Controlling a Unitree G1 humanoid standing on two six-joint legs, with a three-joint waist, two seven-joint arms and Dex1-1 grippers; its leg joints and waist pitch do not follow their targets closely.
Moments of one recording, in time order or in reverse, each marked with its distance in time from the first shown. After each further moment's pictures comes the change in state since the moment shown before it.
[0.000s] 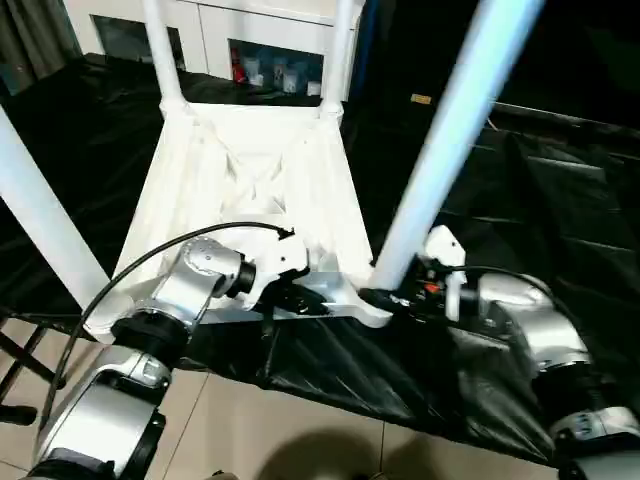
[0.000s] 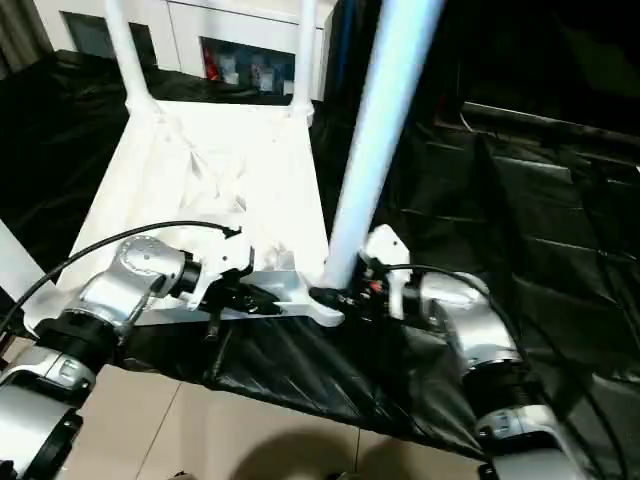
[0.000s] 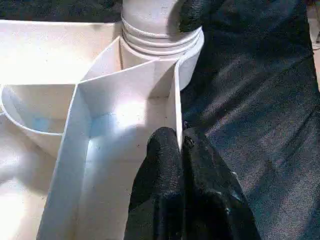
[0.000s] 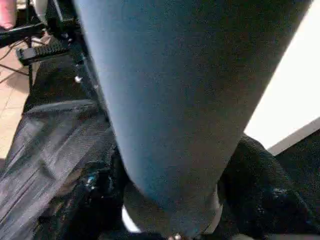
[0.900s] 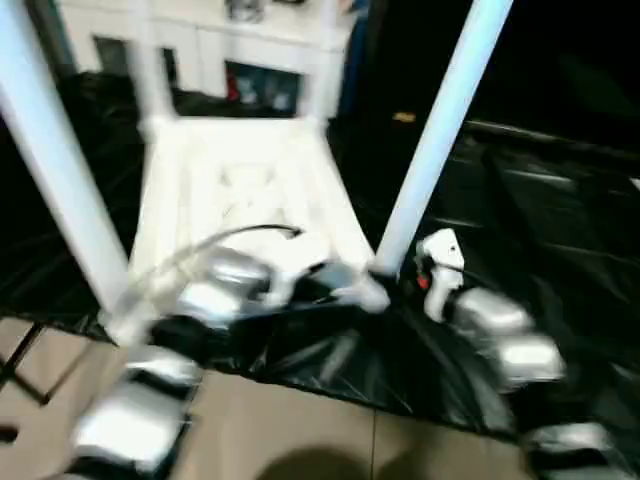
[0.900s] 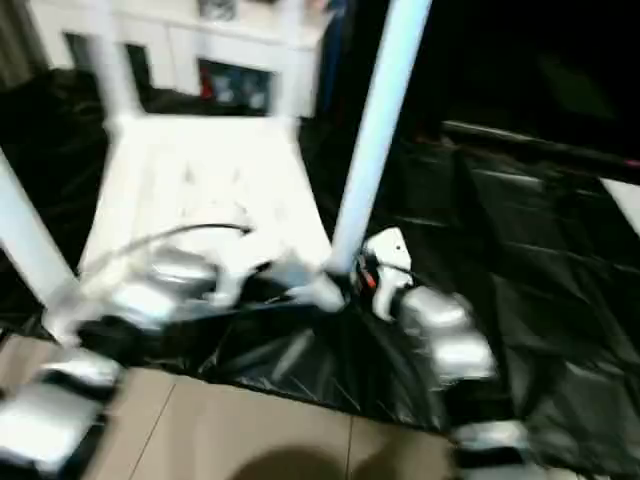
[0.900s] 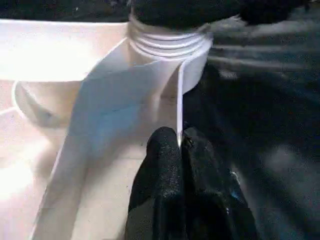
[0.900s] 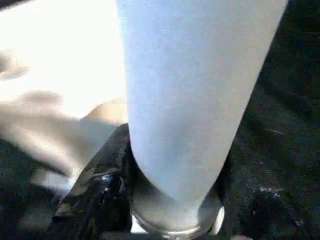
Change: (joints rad) left arm -0.032 -0.230 0.032 0.106 0.085 0.192 0.456; right arm 0.008 0.260 -0.135 0.118 -0.062 0.016 -0.699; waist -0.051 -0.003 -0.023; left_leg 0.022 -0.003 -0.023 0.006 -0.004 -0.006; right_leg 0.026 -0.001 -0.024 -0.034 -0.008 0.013
